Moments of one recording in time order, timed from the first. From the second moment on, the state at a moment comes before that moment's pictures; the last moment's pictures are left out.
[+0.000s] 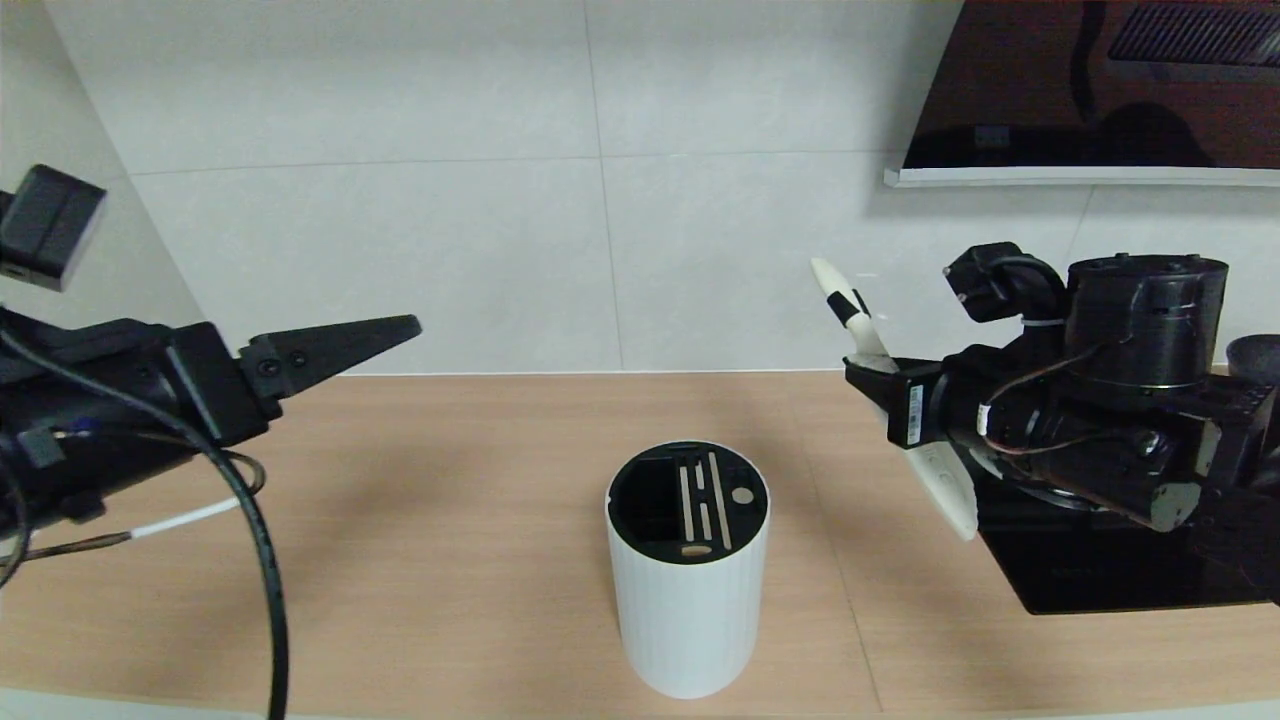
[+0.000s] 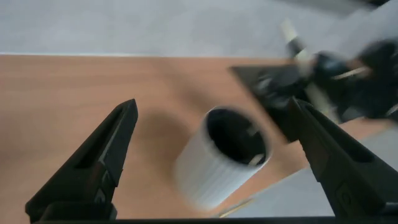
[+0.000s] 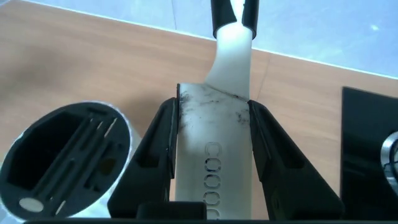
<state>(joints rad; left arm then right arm) -0.20 1.25 -0.72 -0.44 -0.38 -0.38 0.57 1.64 -0.85 -0.61 -0.17 0.06</state>
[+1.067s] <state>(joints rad) -0.49 1.44 -0.72 -0.77 -0.36 -0.95 0.89 1.63 -0.85 -0.65 -0.18 0.22</state>
